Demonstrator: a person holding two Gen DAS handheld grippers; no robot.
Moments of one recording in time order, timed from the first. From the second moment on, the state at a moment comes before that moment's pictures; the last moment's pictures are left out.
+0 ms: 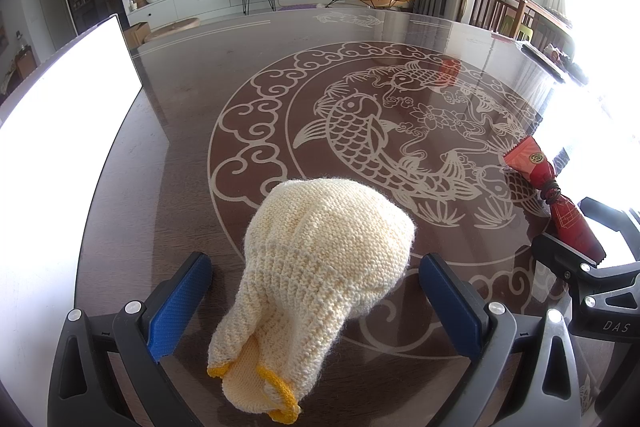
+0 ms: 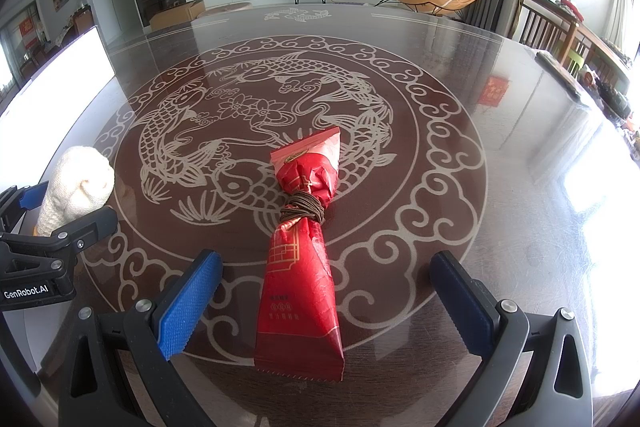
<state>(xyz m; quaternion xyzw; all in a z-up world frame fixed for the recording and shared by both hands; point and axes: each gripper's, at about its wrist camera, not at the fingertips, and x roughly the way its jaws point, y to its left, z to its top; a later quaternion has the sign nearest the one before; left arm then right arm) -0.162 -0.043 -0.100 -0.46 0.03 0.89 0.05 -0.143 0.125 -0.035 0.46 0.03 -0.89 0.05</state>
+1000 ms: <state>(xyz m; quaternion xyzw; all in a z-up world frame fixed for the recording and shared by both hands) -0.162 -0.043 -0.100 -0.46 0.03 0.89 0.05 -0.142 0.125 -0.033 0.46 0.03 -0.89 0.05</state>
